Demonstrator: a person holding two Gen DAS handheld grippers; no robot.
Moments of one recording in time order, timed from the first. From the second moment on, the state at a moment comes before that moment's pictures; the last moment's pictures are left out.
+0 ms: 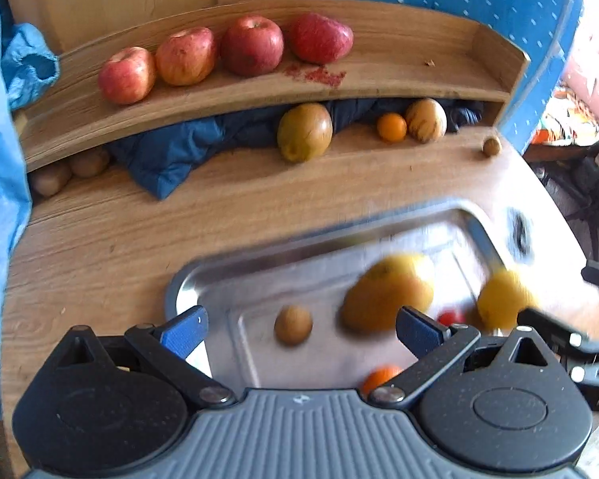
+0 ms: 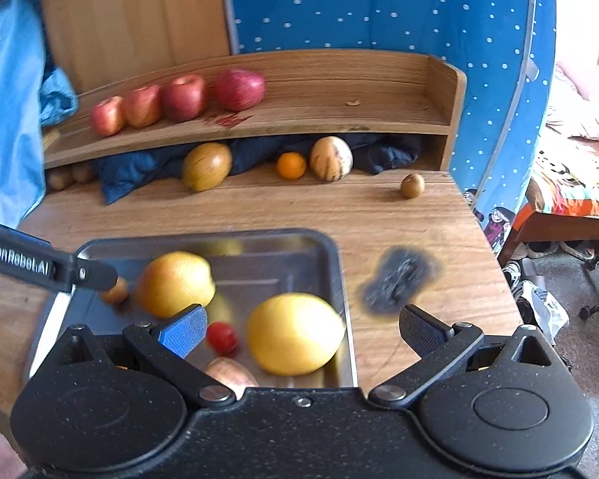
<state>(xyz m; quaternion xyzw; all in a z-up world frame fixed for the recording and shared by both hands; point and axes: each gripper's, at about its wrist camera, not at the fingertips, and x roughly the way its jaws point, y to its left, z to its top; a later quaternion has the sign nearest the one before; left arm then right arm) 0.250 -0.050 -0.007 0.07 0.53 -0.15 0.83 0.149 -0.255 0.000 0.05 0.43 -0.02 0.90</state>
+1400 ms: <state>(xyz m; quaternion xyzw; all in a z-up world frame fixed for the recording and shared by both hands) 0.424 -0.077 -0.066 -0.01 0.56 -0.23 0.80 0.355 -0.244 -0.062 0.03 0.49 0.03 0.87</state>
